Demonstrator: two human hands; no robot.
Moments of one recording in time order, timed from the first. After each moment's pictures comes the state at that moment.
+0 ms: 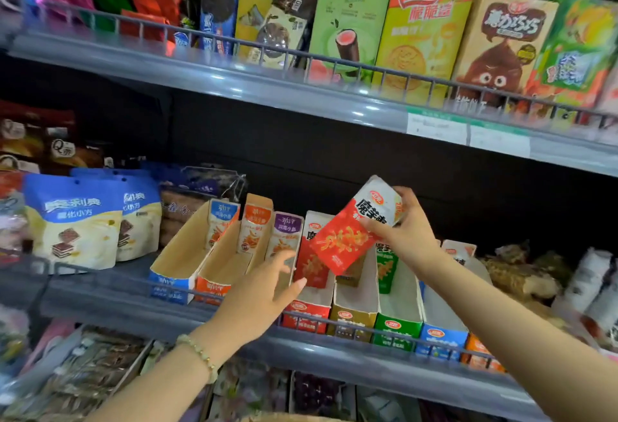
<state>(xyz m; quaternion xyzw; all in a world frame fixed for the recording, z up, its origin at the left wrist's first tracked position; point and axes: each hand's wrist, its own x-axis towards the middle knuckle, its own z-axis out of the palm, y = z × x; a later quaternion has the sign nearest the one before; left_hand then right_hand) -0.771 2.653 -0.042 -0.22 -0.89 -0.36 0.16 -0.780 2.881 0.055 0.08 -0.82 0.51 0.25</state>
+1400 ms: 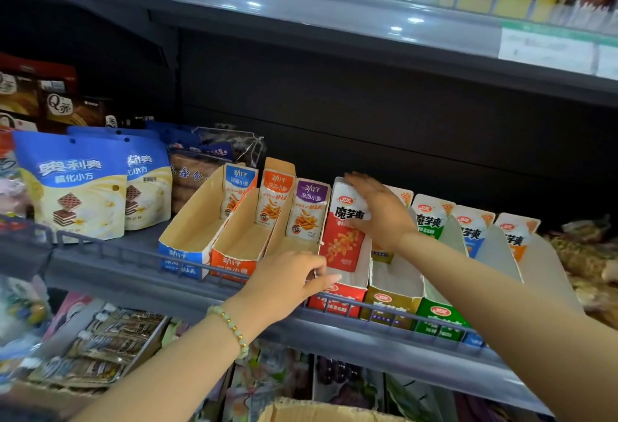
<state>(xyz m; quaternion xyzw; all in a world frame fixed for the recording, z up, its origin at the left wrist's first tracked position) -0.817 2.657 -0.073 -0.28 -0.92 -0.23 0.12 -0.888 2.855 -0.013 0.14 -0.96 0.13 0.21</state>
